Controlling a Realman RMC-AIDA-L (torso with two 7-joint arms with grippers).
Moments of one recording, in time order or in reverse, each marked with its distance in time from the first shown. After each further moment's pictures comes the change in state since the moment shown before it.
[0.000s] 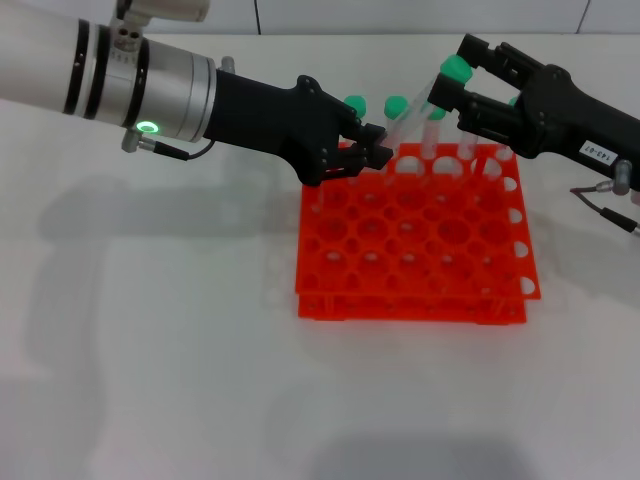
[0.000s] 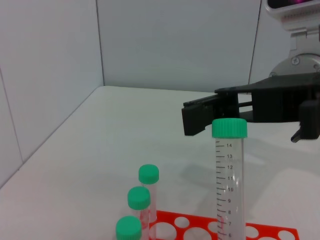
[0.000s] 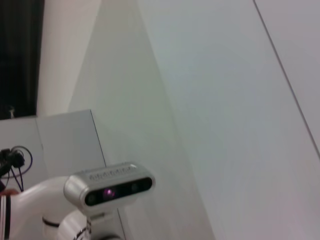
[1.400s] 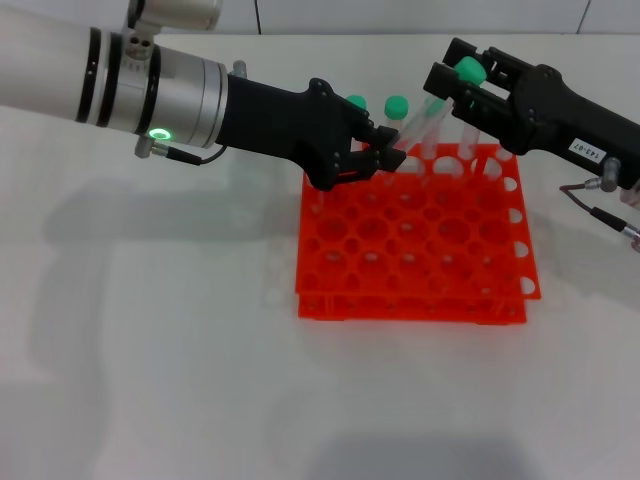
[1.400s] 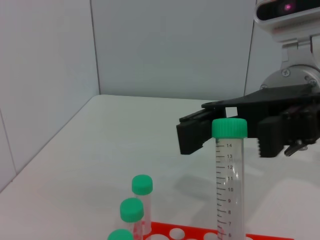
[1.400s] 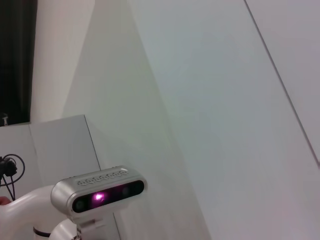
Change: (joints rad) left arm 0.005 -0.021 -0.005 0.002 -0.011 -0.004 0.026; right arm 0.019 0.001 -0.014 0.044 0.031 0.021 -0.015
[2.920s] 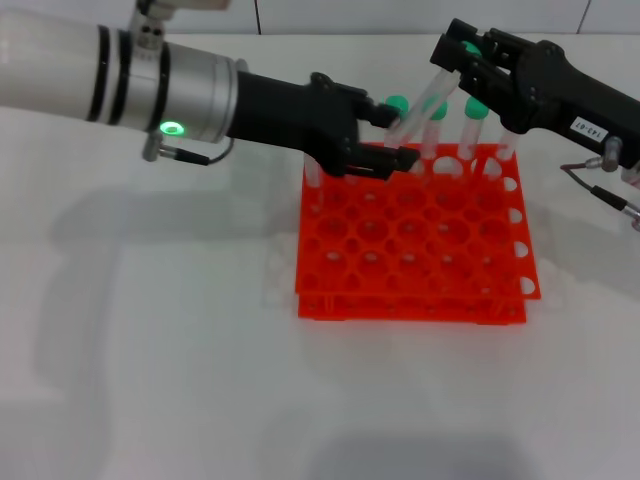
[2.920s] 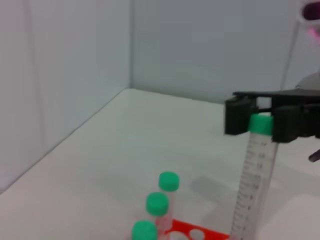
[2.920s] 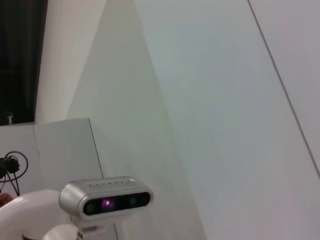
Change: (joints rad) left arm 0.057 -0.048 0.009 0.149 0.037 -0.041 -0.208; right arm 0.022 -0.008 -0.006 -0.014 0.024 0.000 -0.012
